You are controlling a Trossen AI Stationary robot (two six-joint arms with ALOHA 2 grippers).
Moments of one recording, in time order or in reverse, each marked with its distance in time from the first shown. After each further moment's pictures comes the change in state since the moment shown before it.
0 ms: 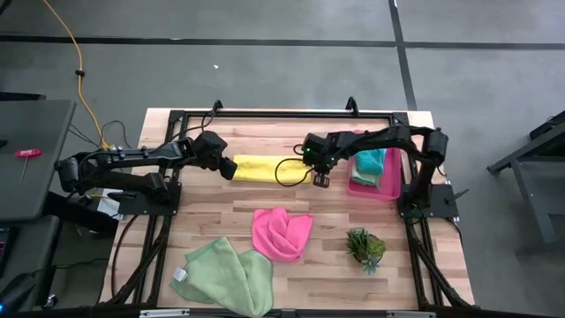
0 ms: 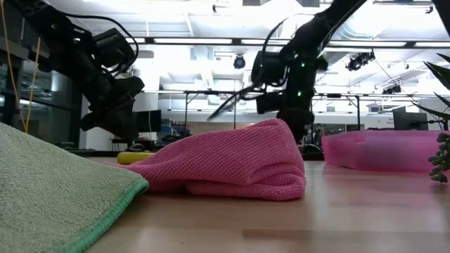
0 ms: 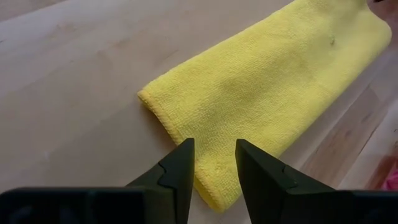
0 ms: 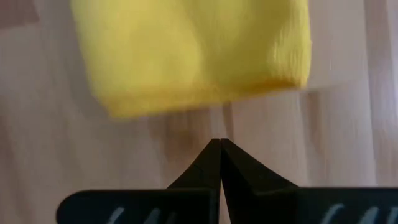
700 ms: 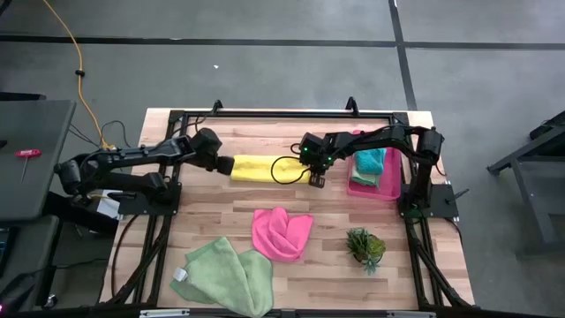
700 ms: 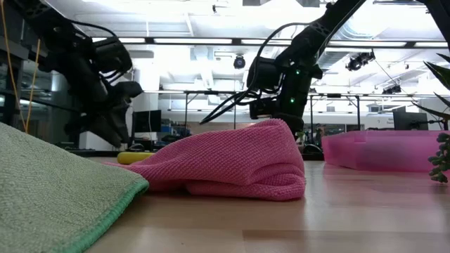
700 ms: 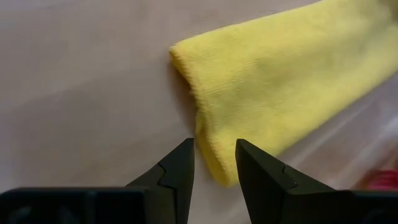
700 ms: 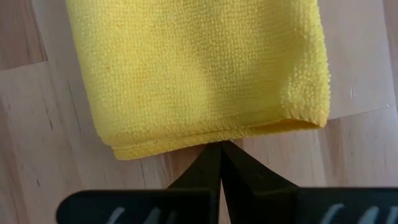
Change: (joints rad) left arm 0.081 0.001 -0.001 -0.092 0.098 -0.167; right arm -0.007 0.057 0.003 0.101 -0.057 0.032
